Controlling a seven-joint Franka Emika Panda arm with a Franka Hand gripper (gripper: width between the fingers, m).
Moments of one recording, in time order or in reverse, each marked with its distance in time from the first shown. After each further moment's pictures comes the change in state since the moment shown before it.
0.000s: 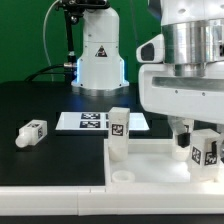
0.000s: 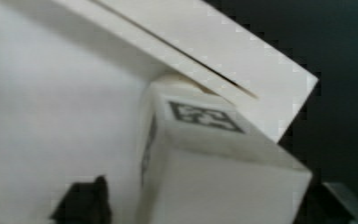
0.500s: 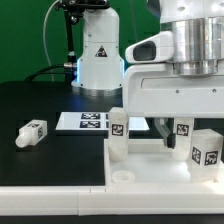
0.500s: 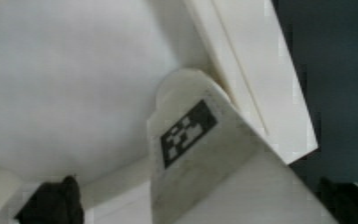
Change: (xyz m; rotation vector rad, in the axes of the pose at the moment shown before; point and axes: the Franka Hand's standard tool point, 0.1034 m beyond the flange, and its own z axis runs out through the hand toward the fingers) arm -0.002 0.000 0.000 -0.020 0.000 -0.403
